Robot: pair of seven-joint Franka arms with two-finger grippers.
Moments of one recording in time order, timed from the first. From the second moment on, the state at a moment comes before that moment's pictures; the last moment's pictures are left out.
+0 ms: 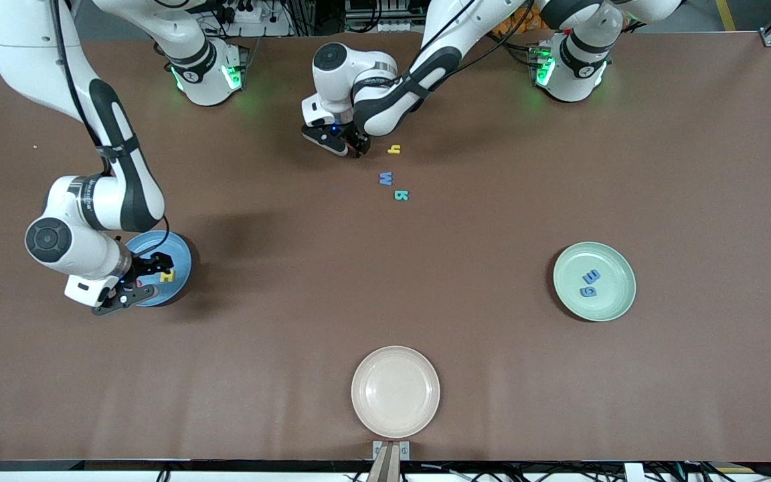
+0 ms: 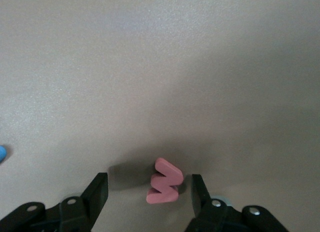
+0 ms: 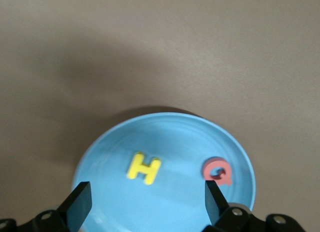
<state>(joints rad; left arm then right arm) -0.82 0.81 -0.50 -1.68 0.49 2.37 -1.00 0.15 0.47 -0.17 -1.88 -0.03 2.24 -0.36</state>
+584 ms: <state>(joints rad) -0.81 0.81 -0.49 -1.68 0.49 2.37 -1.00 0.16 0.45 -0.17 -1.76 -0.03 2.12 -0.27</state>
